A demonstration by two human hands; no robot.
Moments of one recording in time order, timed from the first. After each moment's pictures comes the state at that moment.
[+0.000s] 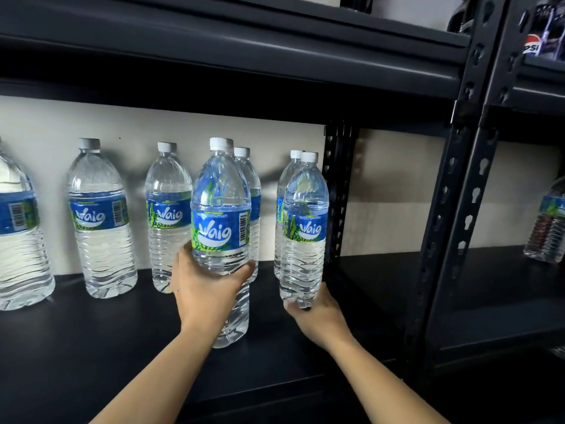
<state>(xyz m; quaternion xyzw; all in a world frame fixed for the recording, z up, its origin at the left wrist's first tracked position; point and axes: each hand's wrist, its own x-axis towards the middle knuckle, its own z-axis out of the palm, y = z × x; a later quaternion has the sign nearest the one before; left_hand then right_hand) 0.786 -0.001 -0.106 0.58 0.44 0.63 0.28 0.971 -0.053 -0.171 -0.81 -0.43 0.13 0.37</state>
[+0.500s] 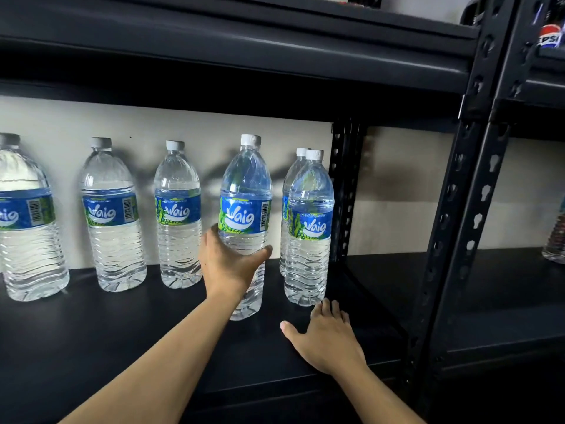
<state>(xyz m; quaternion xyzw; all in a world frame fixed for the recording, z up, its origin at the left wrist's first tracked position) 0.822 0.028 -0.097 0.61 0.46 0.60 0.23 0.954 -0.085 -0.174 -0.86 -0.51 0.04 0.08</state>
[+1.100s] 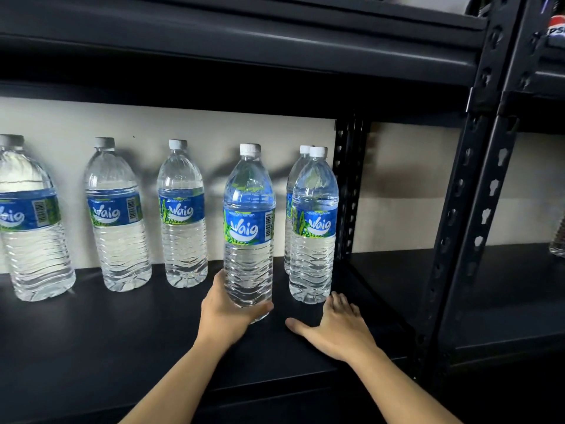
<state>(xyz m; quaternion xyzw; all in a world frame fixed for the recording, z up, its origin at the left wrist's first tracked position) 0.790 0.024 -0.172 0.68 0.46 0.46 0.35 0.972 -0.080 -0.168 -0.86 -0.50 0.07 0.07</state>
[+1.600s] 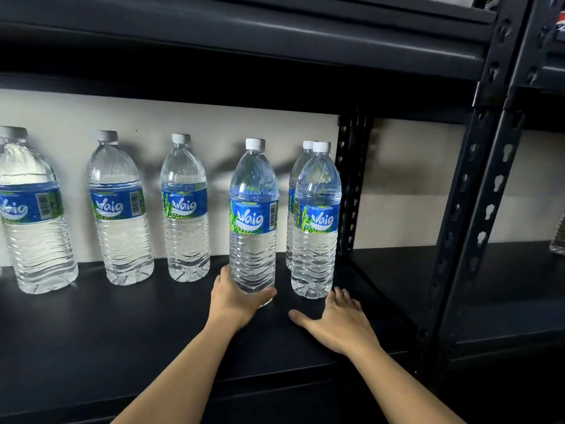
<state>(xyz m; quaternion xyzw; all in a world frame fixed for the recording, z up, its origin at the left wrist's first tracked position) 0.805 0.041 -0.172 0.68 0.50 0.42 0.34 0.968 -0.080 -0.169 -0.86 -0.50 0.05 0.10</state>
